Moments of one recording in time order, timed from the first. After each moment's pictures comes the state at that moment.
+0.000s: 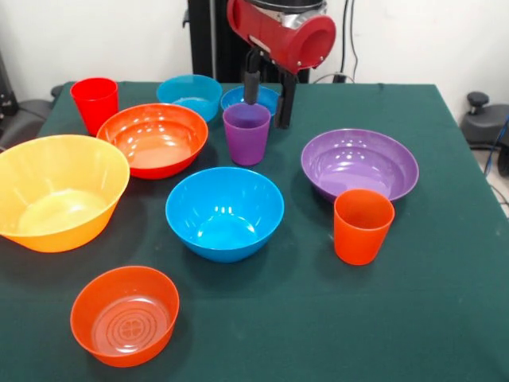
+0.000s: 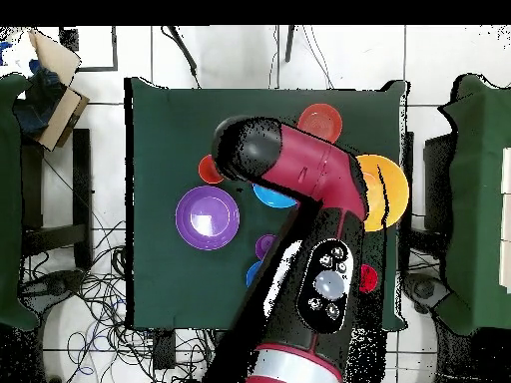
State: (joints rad) arm -0.03 -0.58 -0.32 1.35 0.27 0.78 2.34
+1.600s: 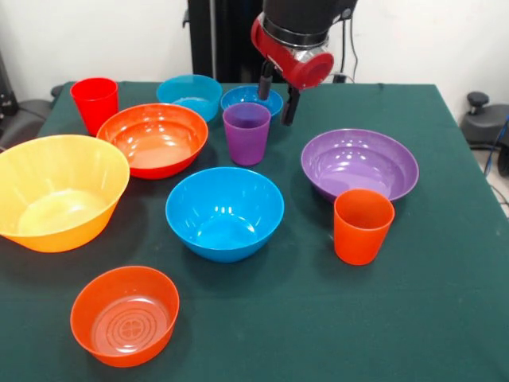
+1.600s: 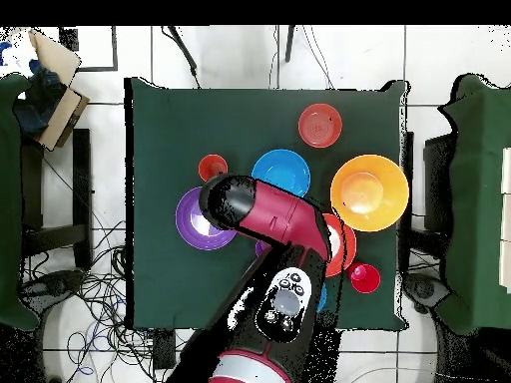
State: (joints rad) arm 0.08 -0.53 -0.41 1.58 0.31 0.68 2.35
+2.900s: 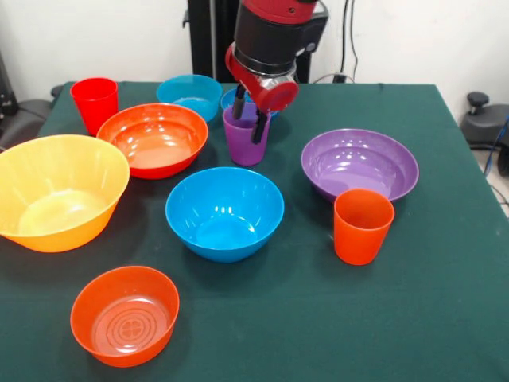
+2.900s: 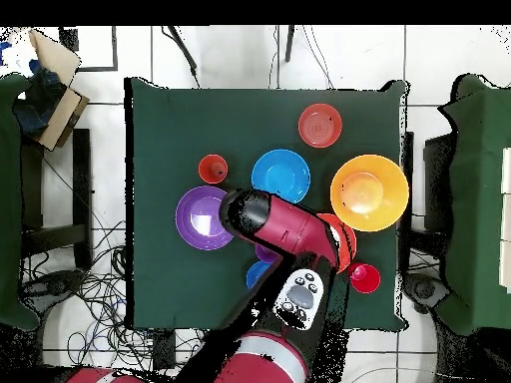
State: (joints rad) arm 0.03 -0.47 -0.41 1.65 0.33 0.53 2.35
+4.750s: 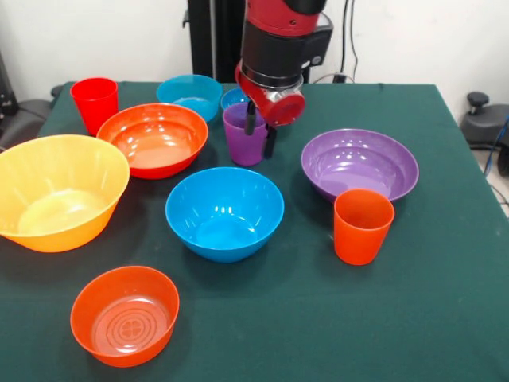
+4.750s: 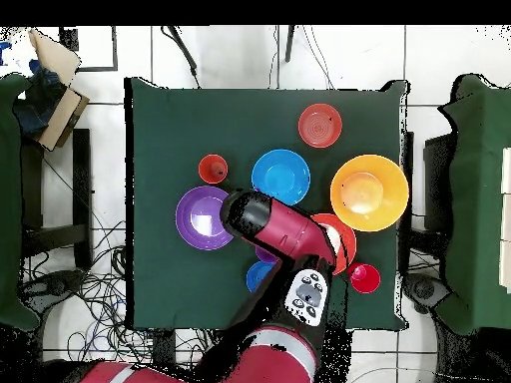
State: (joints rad) arm 0.00 -0.47 -0.33 1.69 0.39 0.44 2.35
